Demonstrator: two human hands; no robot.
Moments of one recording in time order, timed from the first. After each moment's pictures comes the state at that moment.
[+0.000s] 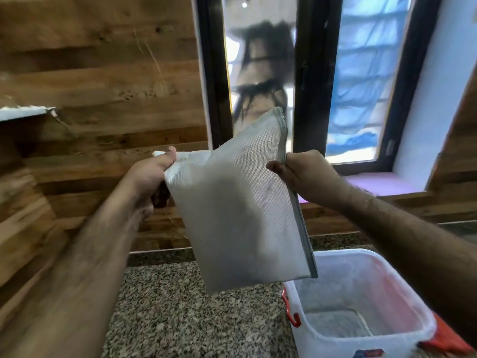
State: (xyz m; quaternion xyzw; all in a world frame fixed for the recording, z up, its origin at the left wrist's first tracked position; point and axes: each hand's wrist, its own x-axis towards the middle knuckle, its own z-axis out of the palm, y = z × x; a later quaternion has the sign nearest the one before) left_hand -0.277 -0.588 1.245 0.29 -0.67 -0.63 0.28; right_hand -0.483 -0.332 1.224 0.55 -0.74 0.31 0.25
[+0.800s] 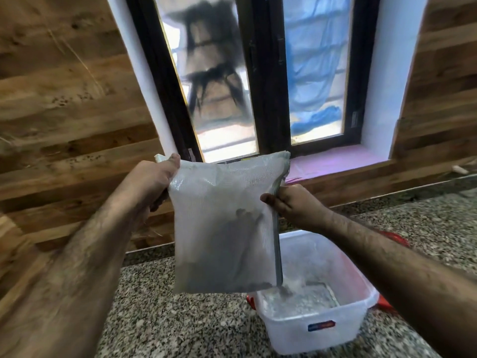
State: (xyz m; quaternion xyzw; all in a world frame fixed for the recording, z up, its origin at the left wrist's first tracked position) left_hand -0.355 -0.475 1.240 0.33 -0.78 -0.47 0.25; right_hand -0.556 -0.237 1.109 0.51 -0.78 0.37 0.06
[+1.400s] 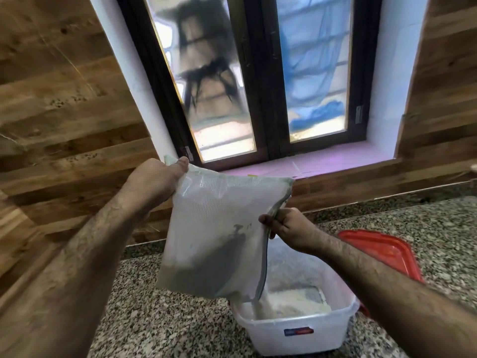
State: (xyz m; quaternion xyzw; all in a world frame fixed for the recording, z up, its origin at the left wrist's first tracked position) left_hand -0.389 -0.411 1.235 0.36 -0.84 -0.32 0.25; right_hand -0.579 -0.200 1.047 0.45 -0.74 0.50 -0.08
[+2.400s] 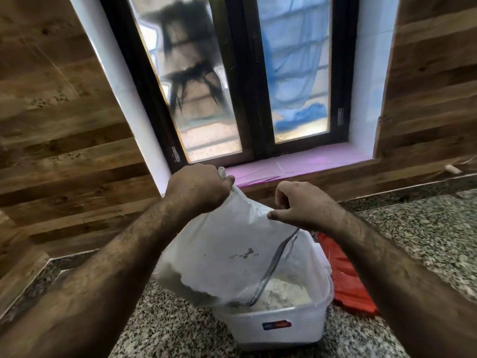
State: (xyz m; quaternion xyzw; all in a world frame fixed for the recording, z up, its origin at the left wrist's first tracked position) left_hand -0.456 -0.304 1.213 0.27 -0.95 0.10 0.09; right_hand -0.574 -0.122 1.141 0.41 -0.89 0.21 0.00
